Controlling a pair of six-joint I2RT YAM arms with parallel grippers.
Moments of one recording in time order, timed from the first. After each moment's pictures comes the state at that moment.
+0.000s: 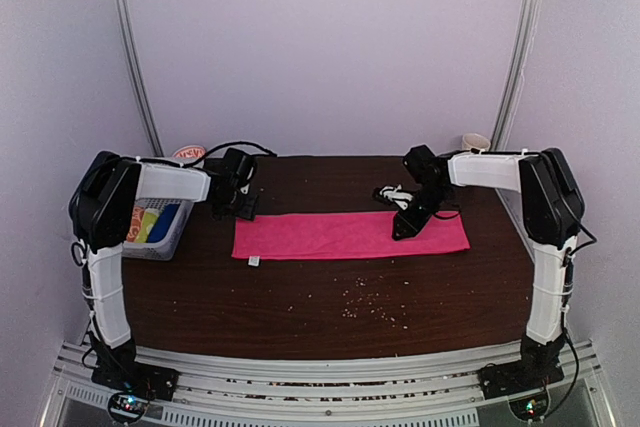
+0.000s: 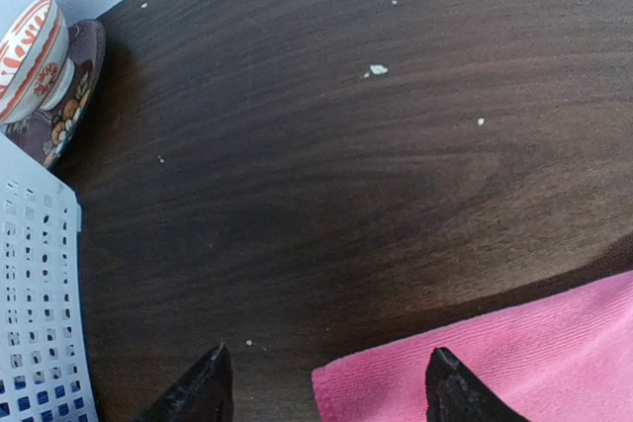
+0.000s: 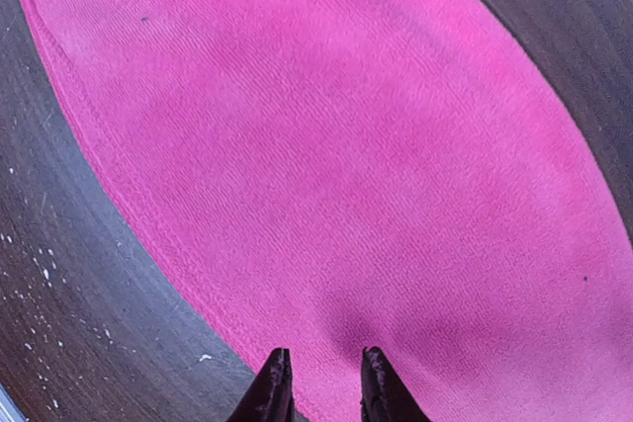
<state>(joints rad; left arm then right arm) -0.47 2.04 1.38 -0.24 -0.36 -0.11 0.41 2.05 1.53 -0.75 -0.28 -0.44</state>
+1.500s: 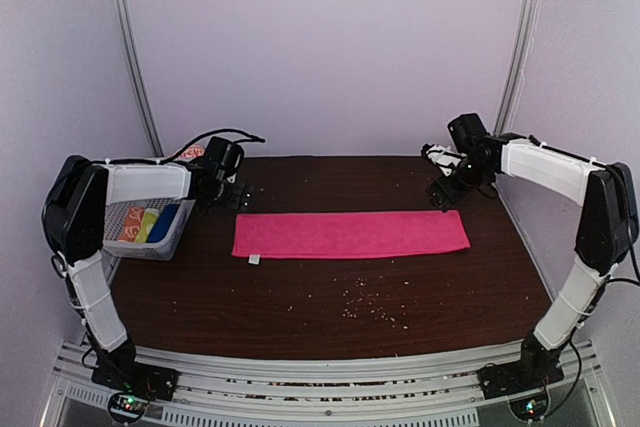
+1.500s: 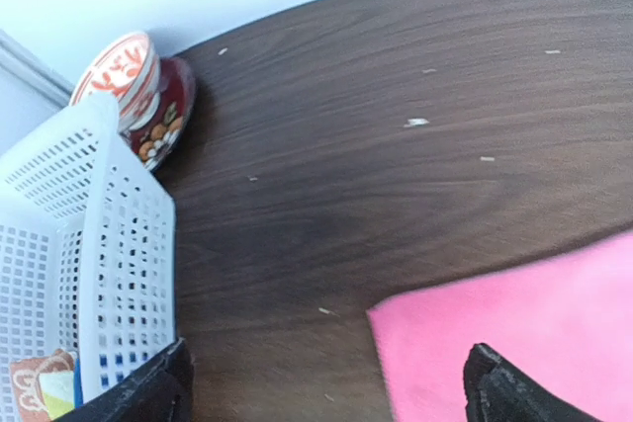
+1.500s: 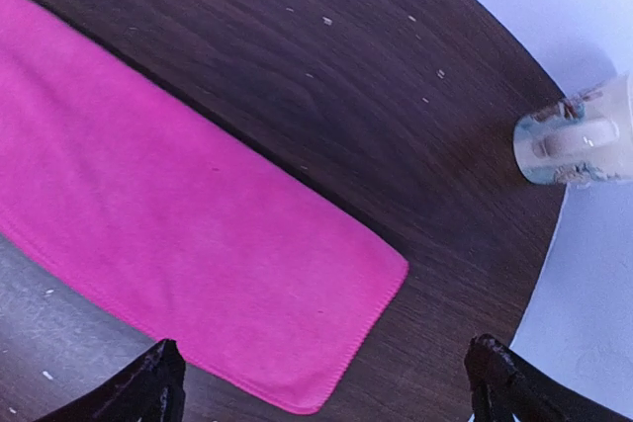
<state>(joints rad) -0.47 1.87 1.29 -0.25 -0.43 -0.08 0.31 1.69 1.38 -0.66 0.13 -0.37</state>
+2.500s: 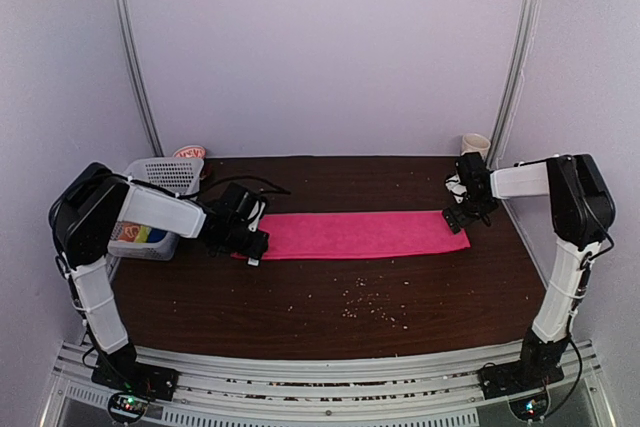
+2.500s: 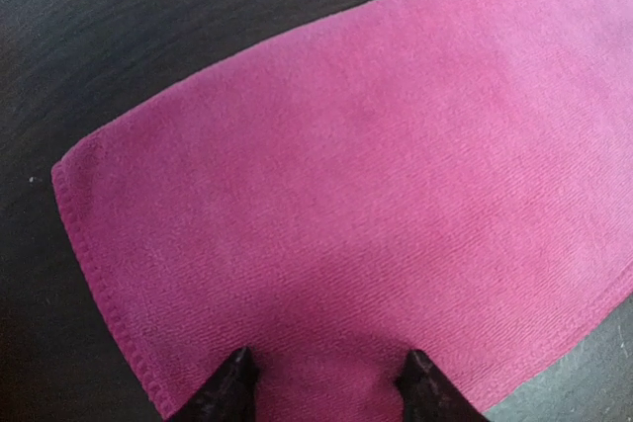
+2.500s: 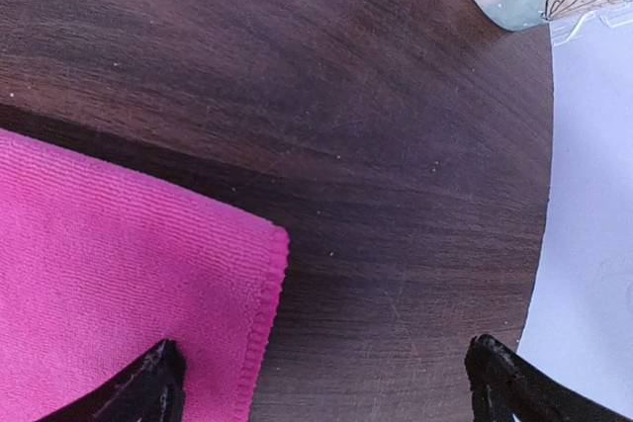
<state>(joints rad) -0.61 1.87 1.01 -0.09 -0.14 -0.16 0.15 1.92 1.20 -0.32 0.34 -0.28</state>
